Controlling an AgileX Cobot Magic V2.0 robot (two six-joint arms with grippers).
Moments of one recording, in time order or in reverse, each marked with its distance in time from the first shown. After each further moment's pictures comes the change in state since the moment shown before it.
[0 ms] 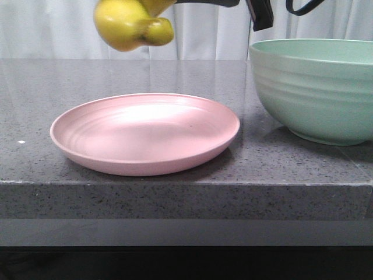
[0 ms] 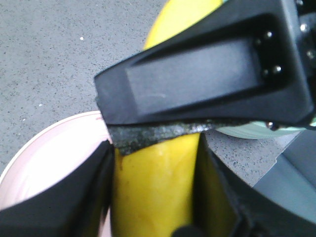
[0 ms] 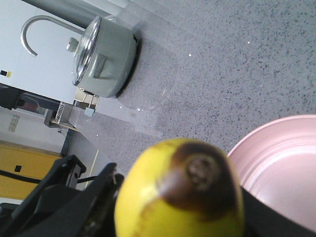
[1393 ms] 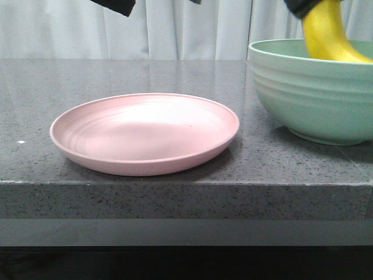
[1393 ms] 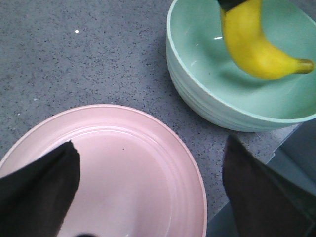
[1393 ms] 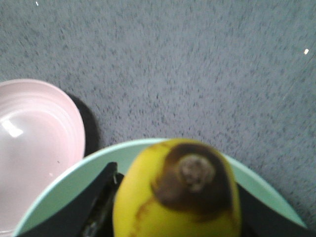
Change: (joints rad) left arm 0.000 0.000 0.000 0.000 0.014 0.000; right arm -0.392 0.063 -0.300 -0.926 0.282 -0.070
